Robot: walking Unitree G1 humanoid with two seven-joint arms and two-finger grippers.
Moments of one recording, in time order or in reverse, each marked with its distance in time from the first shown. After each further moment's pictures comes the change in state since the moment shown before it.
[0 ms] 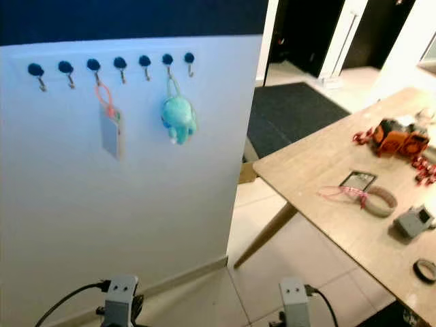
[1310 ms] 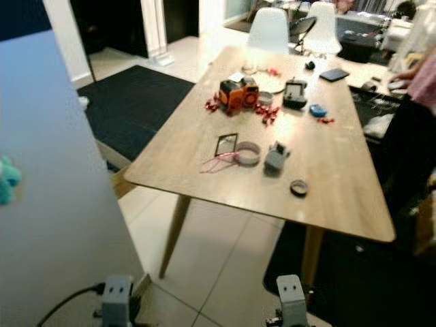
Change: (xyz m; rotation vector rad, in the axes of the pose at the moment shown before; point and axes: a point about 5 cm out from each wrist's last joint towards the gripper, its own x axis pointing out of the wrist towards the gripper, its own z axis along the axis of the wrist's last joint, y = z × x) left arm -0.001 -0.003 -0.001 -0.058 -0.019 0.036; right arm 0.002 -0.002 0.004 -0.005 -0.001 -0.001
